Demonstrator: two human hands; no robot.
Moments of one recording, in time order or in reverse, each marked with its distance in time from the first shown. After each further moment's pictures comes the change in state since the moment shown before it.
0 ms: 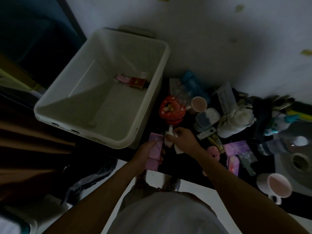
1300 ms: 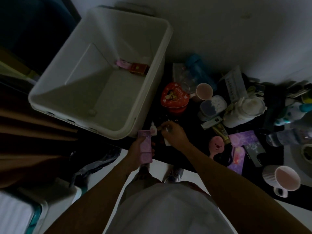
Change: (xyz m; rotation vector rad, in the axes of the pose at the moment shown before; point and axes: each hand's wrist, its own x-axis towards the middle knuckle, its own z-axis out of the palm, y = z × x) left_hand 0.028 -0.034 -0.029 -0.213 0.159 -0.084; right_hand 0.021 0.032 0.060 0.067 -0.049 -0.075
